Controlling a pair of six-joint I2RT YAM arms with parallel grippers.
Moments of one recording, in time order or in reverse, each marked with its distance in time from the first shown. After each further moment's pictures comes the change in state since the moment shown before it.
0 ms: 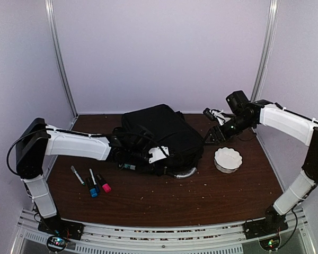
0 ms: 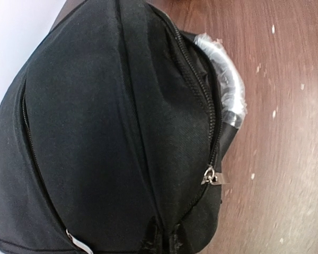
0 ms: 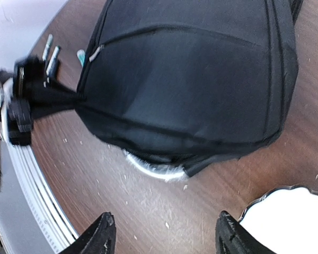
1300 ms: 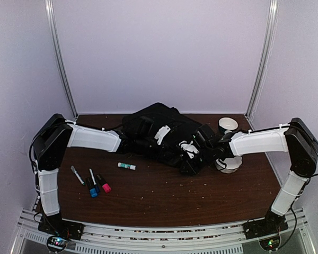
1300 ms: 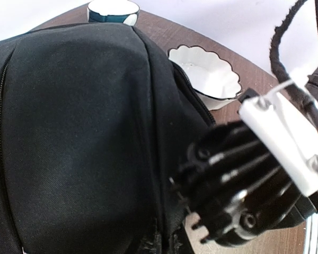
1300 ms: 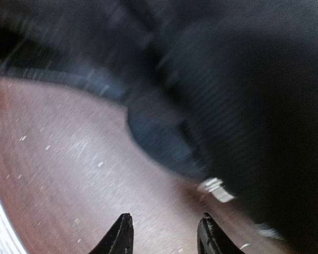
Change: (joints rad) left arm 0.126 0.209 0.152 0.303 0.510 -0.634; right arm 0.372 0.158 -0.267 0.476 0.285 0.152
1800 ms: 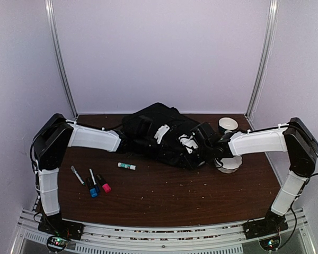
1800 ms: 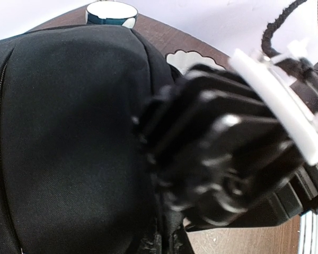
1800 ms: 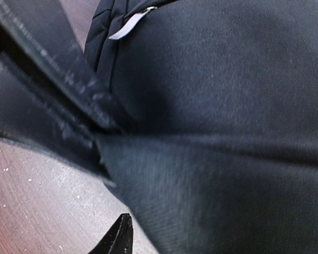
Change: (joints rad) left arm 0.010 0.006 0.000 0.022 0.034 -0.026; right arm 0.002 0.006 0.003 0.113 0.127 0.007
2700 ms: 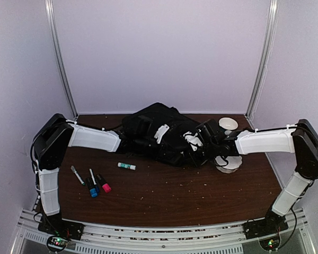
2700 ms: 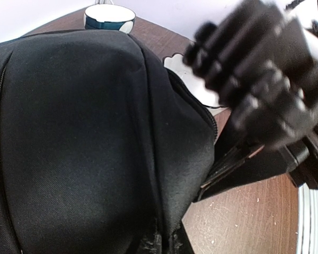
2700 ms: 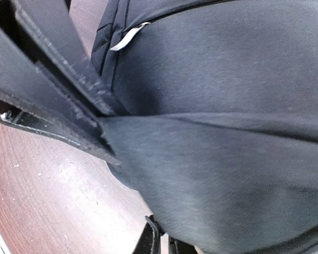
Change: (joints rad) left arm 0.003 0.003 -0.007 0.029 0.017 -0.003; right arm -0.042 -0.067 -0.027 -0.017 -0.029 -0.009
